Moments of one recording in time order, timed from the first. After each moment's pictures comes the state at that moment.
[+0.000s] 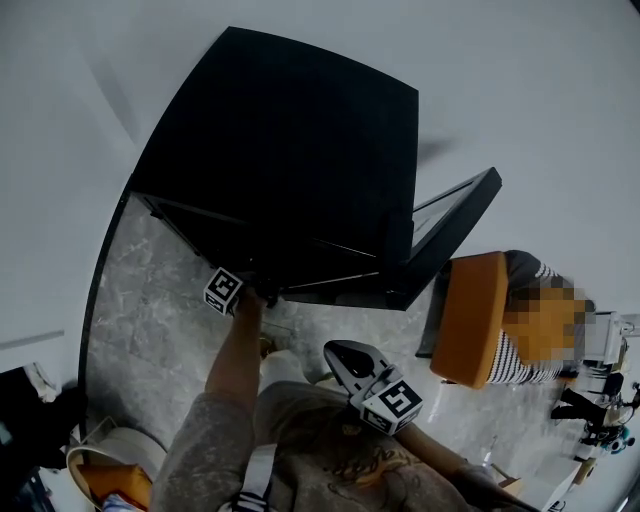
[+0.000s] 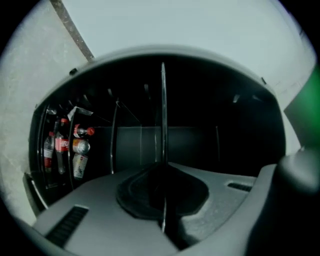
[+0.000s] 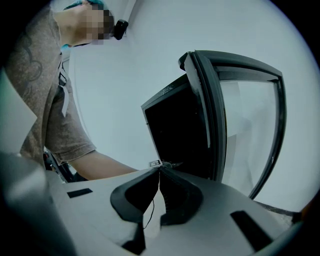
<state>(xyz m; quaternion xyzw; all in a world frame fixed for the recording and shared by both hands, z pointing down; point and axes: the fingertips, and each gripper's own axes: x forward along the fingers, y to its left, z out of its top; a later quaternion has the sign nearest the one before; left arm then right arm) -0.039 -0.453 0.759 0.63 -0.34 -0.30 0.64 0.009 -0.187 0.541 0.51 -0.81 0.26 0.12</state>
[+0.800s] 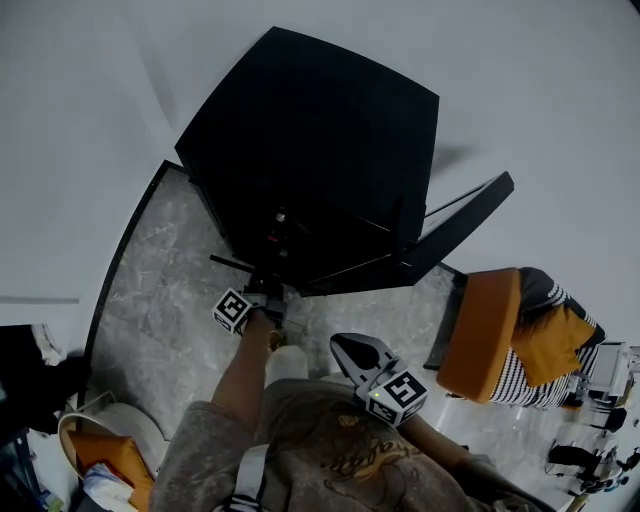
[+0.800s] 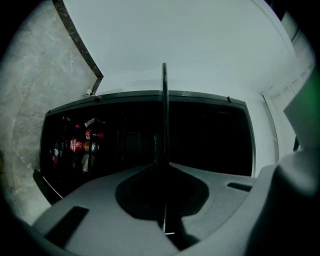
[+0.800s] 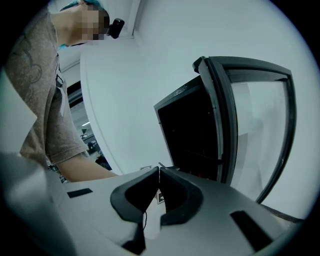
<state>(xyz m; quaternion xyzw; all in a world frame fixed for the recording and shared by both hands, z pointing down) -0.092 -0.365 0.731 0.62 -0.34 -0.32 0.63 -0.007 -0.163 0.531 0.45 -0.85 0.25 0.11</state>
